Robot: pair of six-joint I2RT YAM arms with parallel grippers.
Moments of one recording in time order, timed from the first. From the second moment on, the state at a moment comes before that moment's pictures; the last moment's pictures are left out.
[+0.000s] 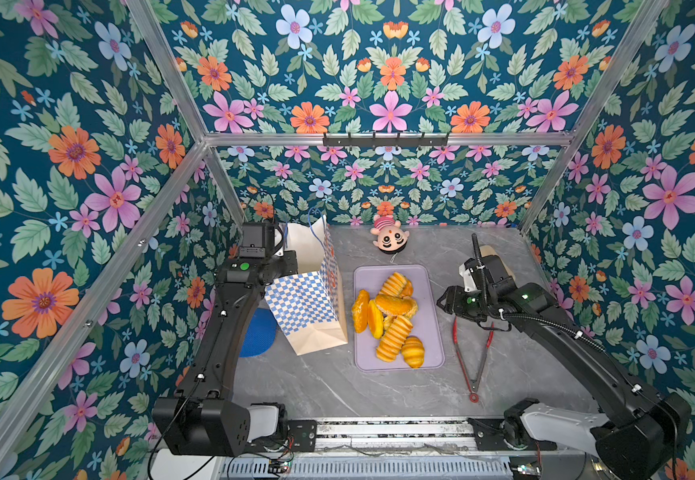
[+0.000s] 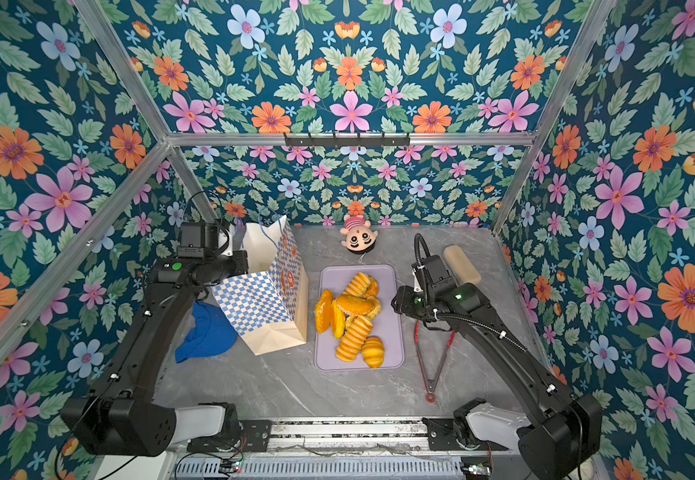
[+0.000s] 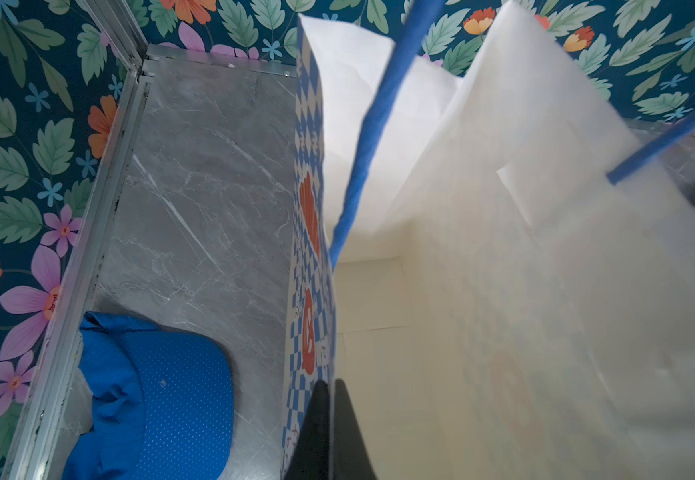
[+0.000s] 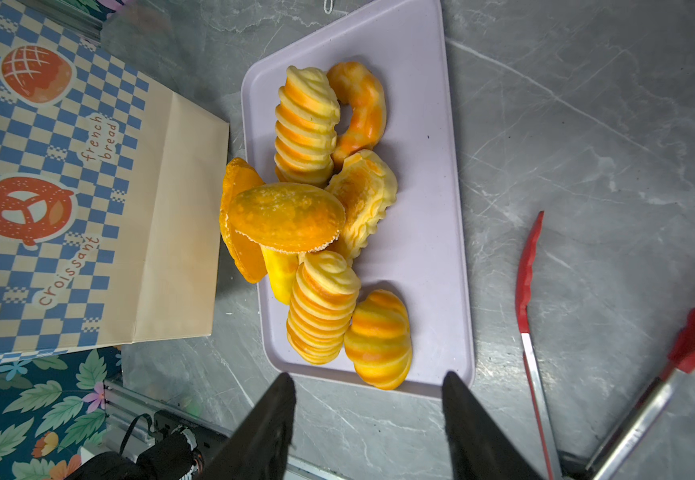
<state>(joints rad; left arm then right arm) -0.12 1.30 1.39 -0.88 -0.01 -0.16 0.46 1.19 1.13 -0.88 -0.16 0.67</state>
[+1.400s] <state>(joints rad) -0.20 1.18 1.36 -0.96 -0.11 -0.21 0.44 1.15 1.09 -0.91 -0.12 0.66</state>
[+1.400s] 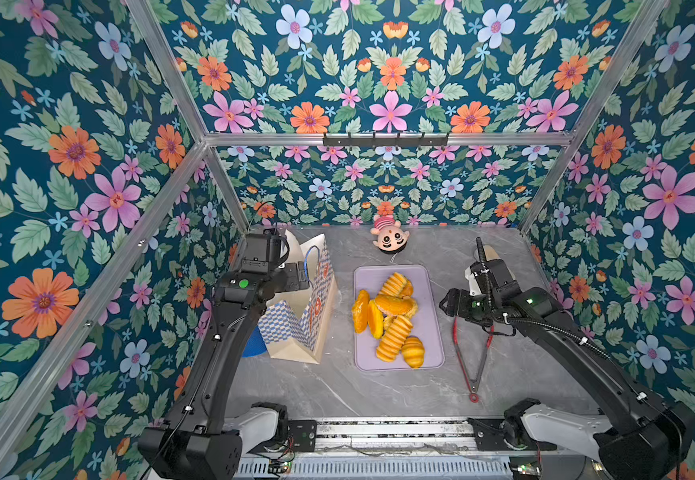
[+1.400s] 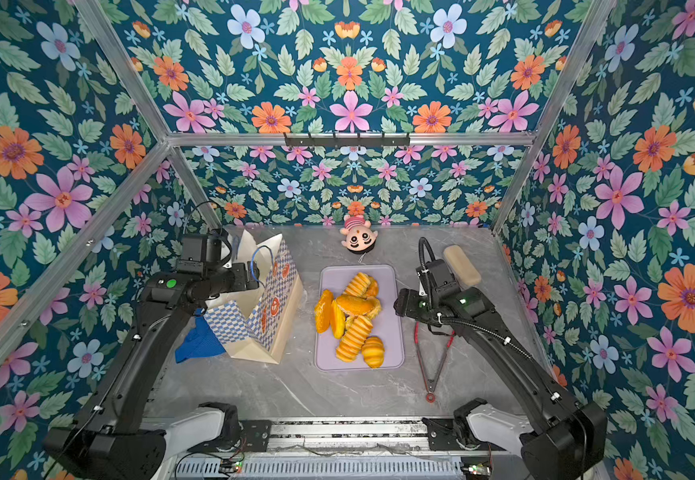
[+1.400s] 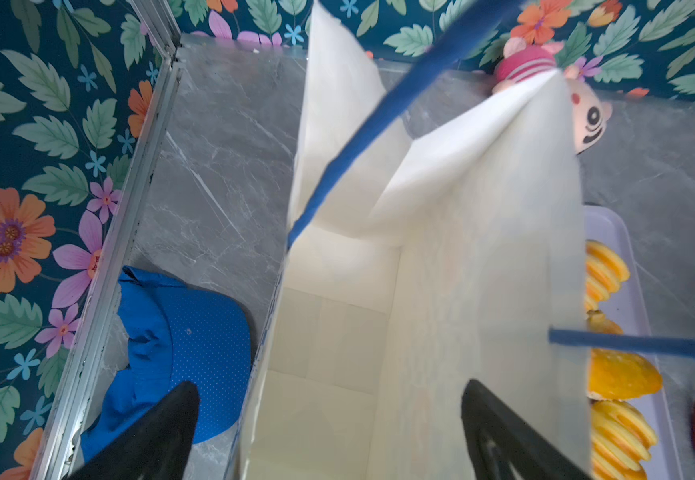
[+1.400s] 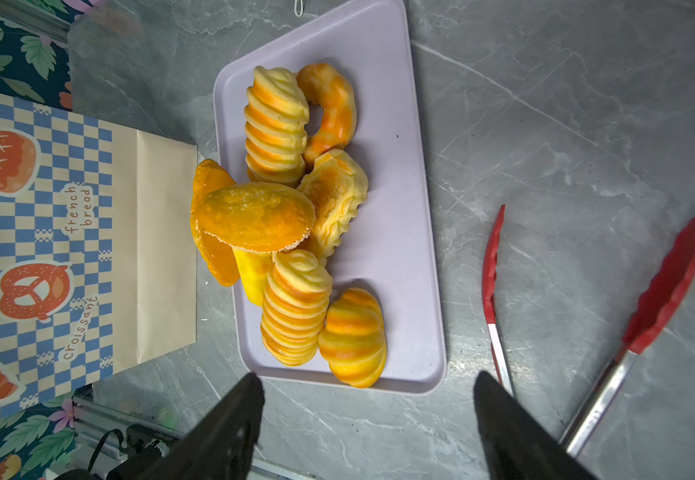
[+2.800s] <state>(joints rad) -0.20 1.00 1.49 -1.28 -0.17 -0.26 0.33 0.96 0.76 -1.01 -0.13 0.72</state>
